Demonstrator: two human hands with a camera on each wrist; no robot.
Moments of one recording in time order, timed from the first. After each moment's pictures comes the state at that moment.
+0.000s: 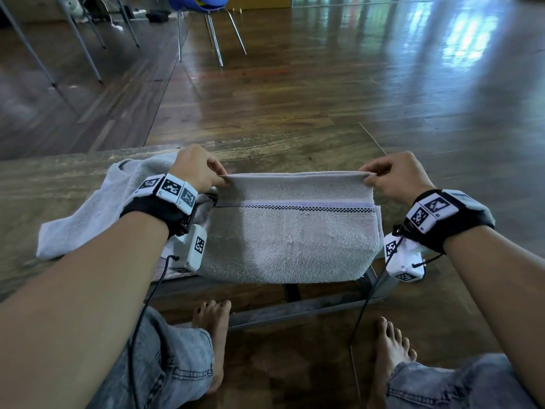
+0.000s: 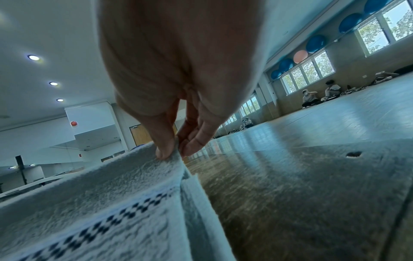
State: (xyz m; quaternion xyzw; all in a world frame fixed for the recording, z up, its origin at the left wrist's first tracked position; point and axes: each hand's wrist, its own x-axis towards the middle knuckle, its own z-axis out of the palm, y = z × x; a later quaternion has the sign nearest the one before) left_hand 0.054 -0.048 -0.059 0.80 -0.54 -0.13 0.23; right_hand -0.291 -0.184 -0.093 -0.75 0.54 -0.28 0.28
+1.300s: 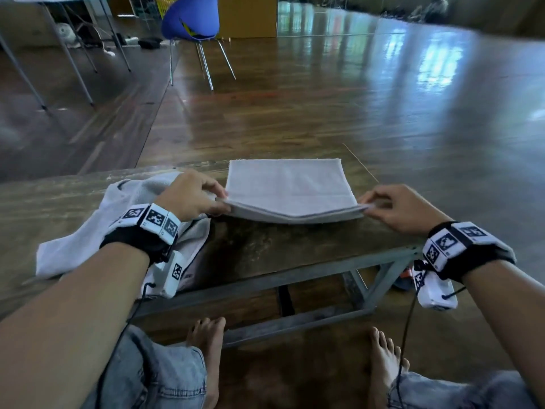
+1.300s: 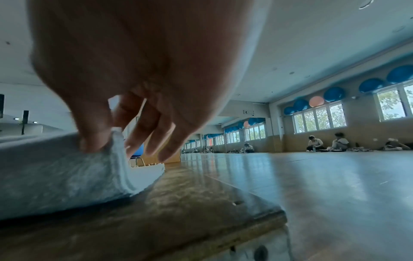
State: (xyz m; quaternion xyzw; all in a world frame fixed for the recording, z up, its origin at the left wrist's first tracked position) left_hand 0.057 -0.020 -0.053 0.70 -0.64 -0.18 0.27; right_hand -0.335 -0.151 -0.081 -0.84 0.44 -0.19 0.25
